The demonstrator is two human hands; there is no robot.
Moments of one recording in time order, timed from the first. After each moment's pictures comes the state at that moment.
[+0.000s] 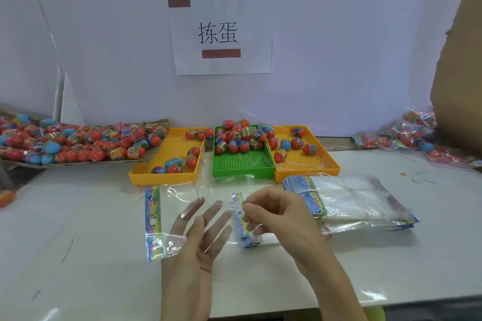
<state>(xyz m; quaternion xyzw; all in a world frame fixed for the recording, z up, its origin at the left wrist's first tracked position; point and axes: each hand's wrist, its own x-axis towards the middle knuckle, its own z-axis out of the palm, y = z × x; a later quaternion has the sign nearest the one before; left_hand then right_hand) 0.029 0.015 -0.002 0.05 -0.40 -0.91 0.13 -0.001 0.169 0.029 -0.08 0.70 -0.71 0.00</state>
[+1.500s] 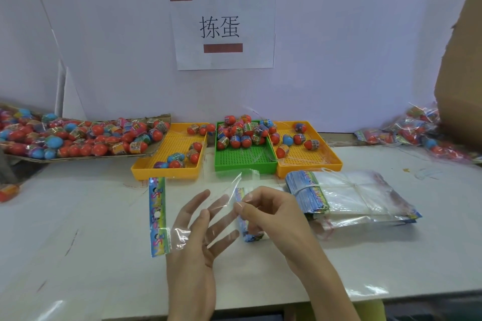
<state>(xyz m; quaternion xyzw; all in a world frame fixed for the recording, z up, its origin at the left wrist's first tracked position) 0.035 0.018 0.001 0.04 -0.46 -0.87 0.15 0.002 0.155 0.024 -0.09 0.71 -0.70 0.01</state>
